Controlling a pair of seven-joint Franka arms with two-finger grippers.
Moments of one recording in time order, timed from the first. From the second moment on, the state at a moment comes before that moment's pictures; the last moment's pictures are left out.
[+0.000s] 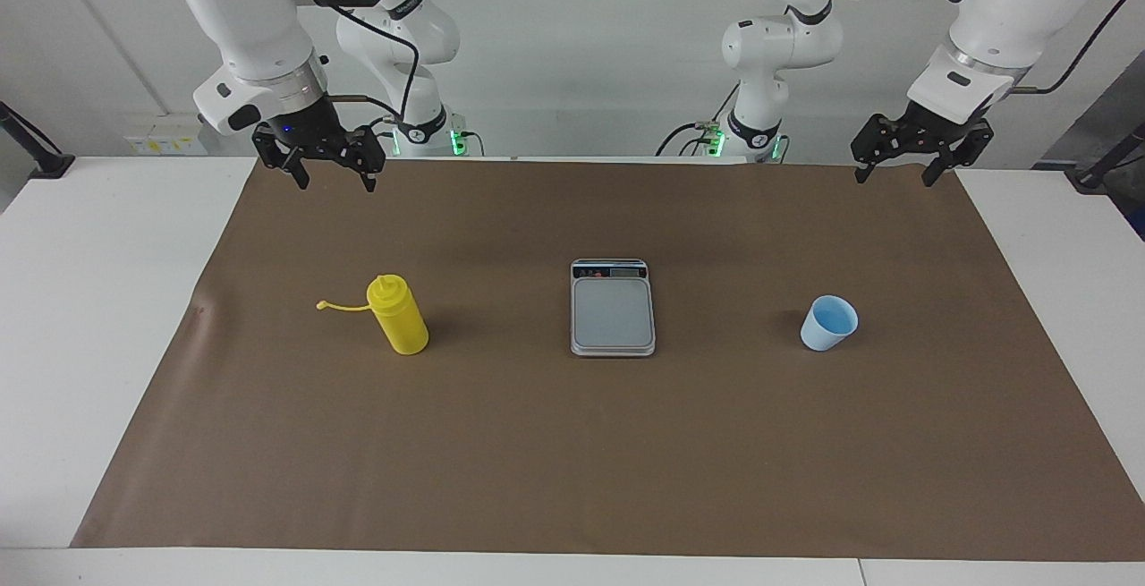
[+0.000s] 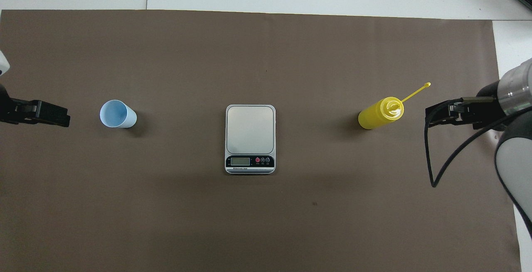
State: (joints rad) left arm 0.05 -0.06 -0.13 -1.62 -0.01 1.53 0.03; right arm -0.07 -0.03 0.14 -1.63 0.00 1.55 0.11
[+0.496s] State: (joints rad) left arm 0.05 -0.06 -0.13 -1.62 -0.01 1.53 0.03; right arm -0.01 -0.03 0.06 -1.63 0.00 1.55 0.11
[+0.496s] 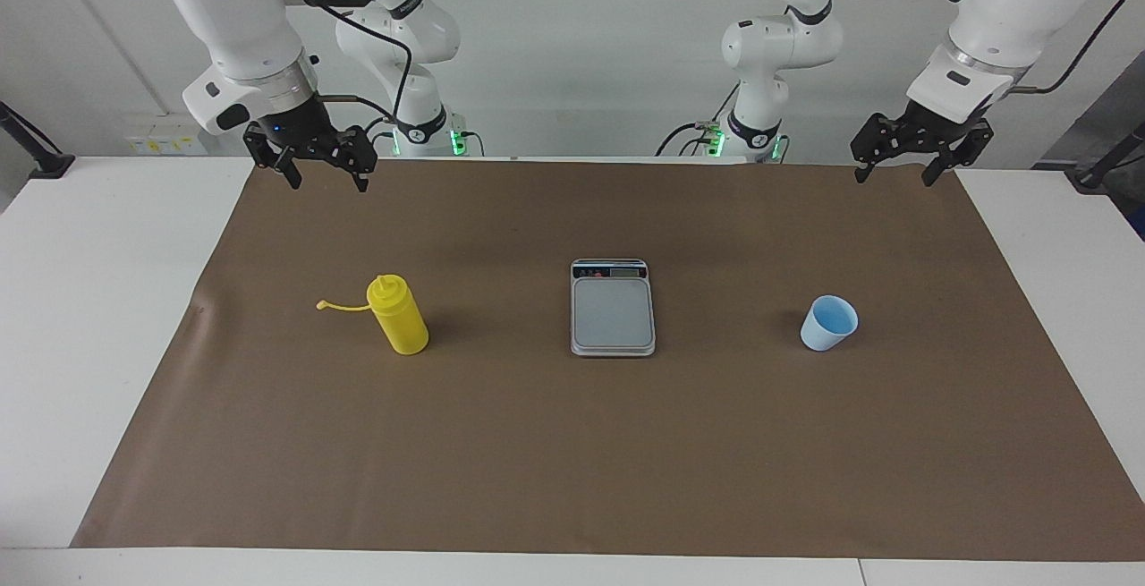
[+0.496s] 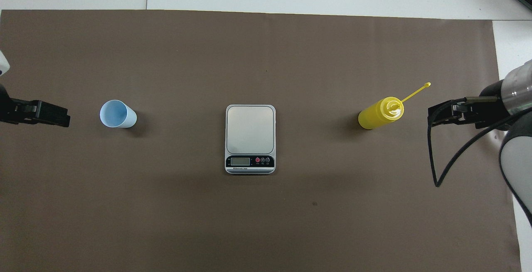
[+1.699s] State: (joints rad) left arm 0.10 -0.02 -0.13 -1.70 -0.02 1.71 0.03; right arm 0.00 -0.03 0.05 -1.63 0.00 1.55 0.10
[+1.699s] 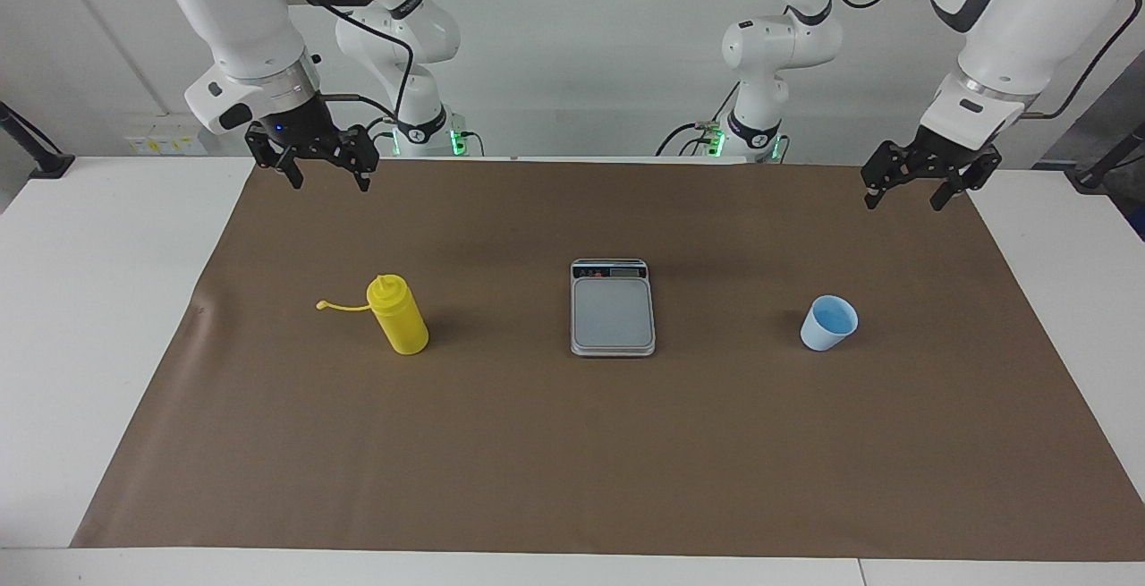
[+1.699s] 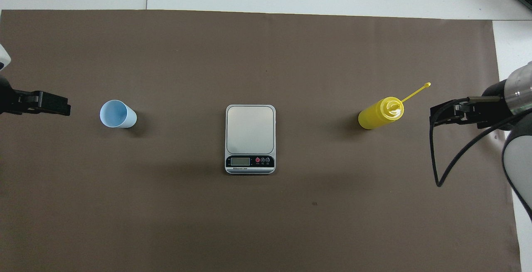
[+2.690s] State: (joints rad) left arm 0.13 0.15 -0.13 -1.99 -0.03 2.20 -0.14; right arm 0.00 -0.03 0.05 -1.63 0.00 1.55 0.03
